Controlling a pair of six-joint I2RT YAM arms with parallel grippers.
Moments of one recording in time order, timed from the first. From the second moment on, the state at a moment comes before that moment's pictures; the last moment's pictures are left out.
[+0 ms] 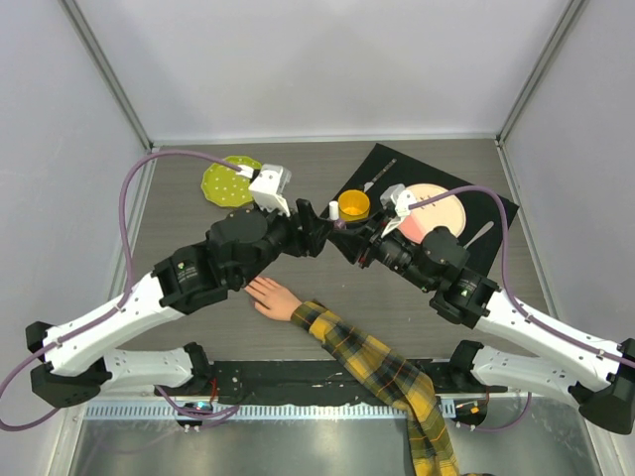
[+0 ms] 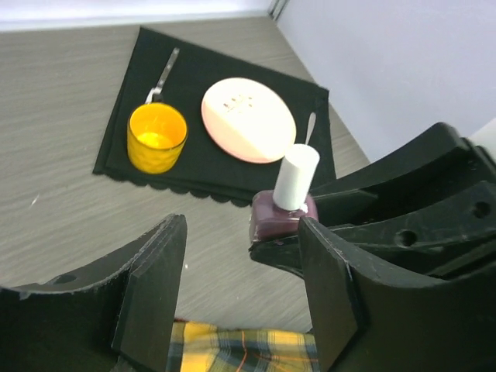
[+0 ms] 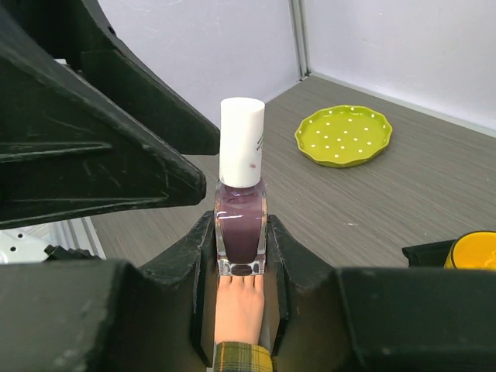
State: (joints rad) left arm -1.10 1.08 1.31 -0.46 -0.47 -0.51; right arm 0.93 0.91 0.80 0.21 0.03 0.23
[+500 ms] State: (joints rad) left arm -1.11 1.13 1.30 -0.29 -0.45 -0.42; right arm 0.93 0.91 0.81 0.20 0.04 0.23
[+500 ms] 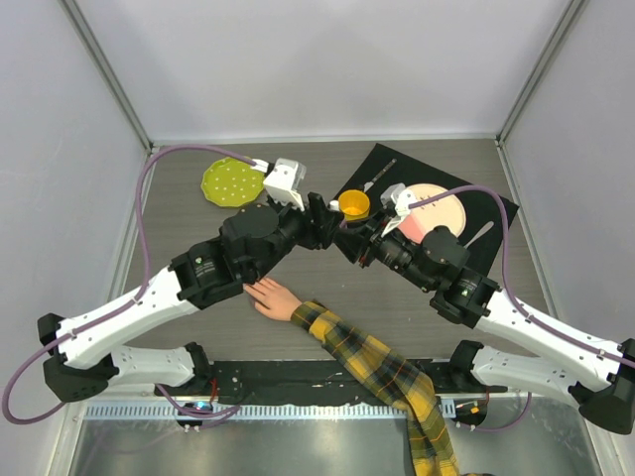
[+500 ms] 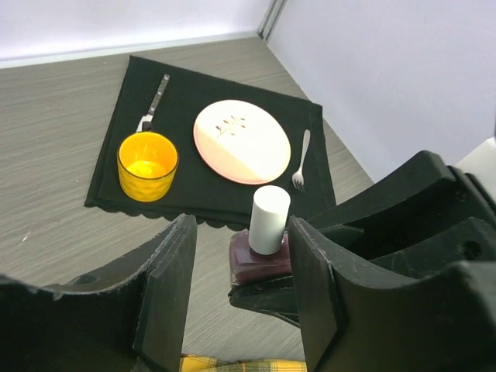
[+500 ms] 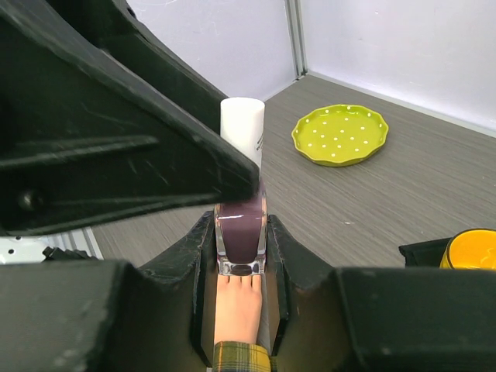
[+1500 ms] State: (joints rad) left arm -1.11 1.12 1.30 -0.26 -0.41 -0.42; right arm 0.93 0.90 0.81 0.20 0.00 0.23
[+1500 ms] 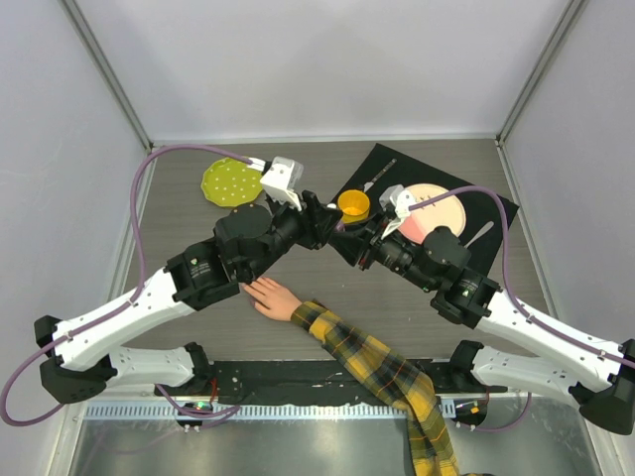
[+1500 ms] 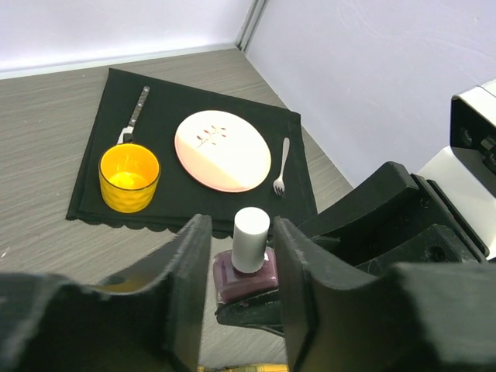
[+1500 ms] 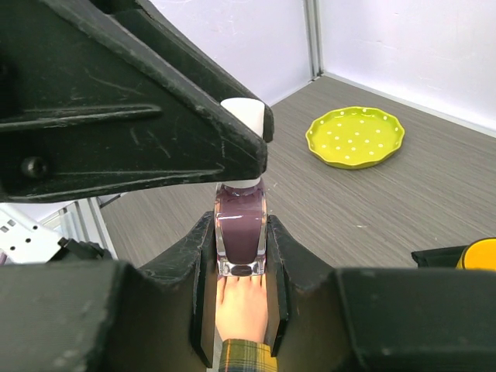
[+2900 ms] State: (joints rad) left arm -1.03 0.87 1.19 -0.21 0.33 -0.29; right arm 0.93 0.78 0.86 0.20 -0.63 0.32
